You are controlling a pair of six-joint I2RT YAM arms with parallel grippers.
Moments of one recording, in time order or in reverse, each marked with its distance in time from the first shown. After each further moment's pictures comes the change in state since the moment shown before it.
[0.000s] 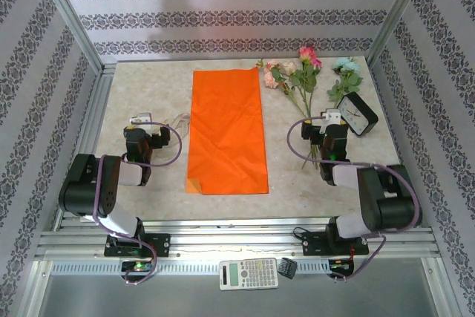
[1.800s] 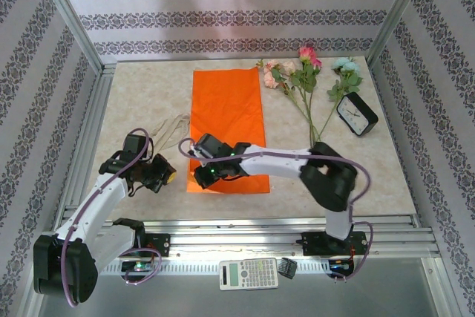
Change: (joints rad) left arm -0.106 -0.566 0.226 -1.564 0.578 -1.112; right arm 0.933 0.447 0.872 -1.072 -0.439 0.457
